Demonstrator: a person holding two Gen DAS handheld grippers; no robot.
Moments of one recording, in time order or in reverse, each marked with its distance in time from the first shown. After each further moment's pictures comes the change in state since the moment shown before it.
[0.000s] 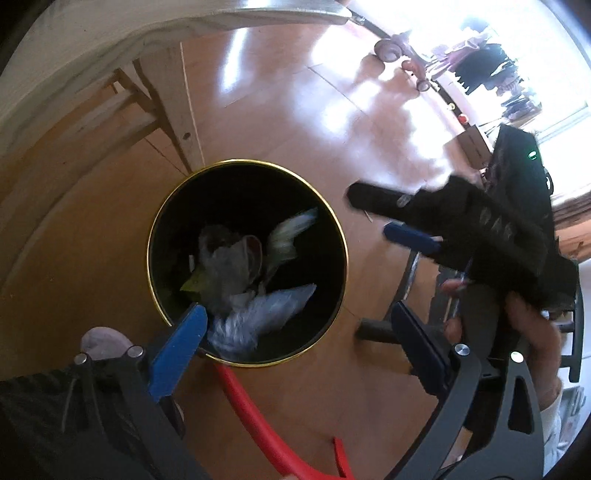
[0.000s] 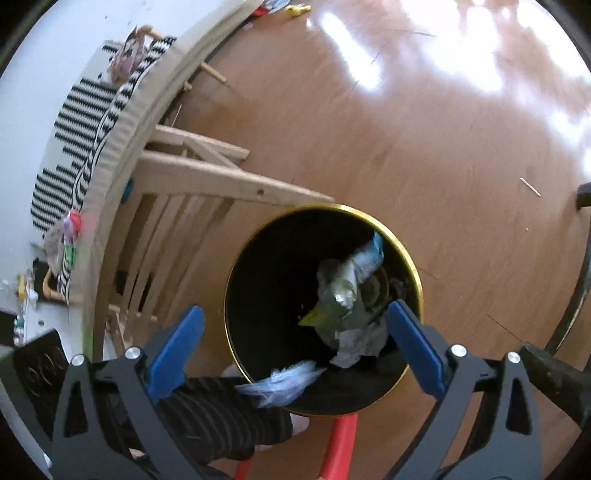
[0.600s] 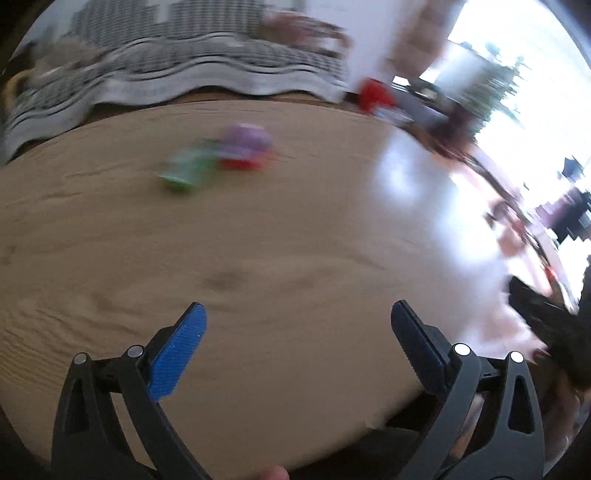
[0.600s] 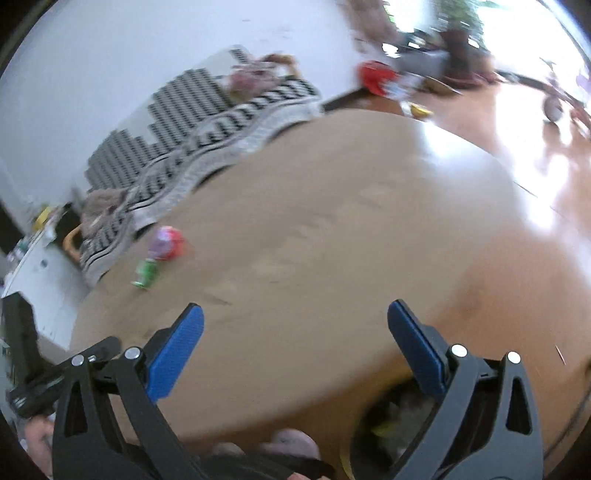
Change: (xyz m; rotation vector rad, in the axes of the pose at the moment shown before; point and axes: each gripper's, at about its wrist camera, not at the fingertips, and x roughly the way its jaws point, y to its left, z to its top) left arm -0.252 0.203 0.015 -0.391 -0.506 0.399; right arm -0.018 0.265 0.035 -0.454 -0.283 0.125
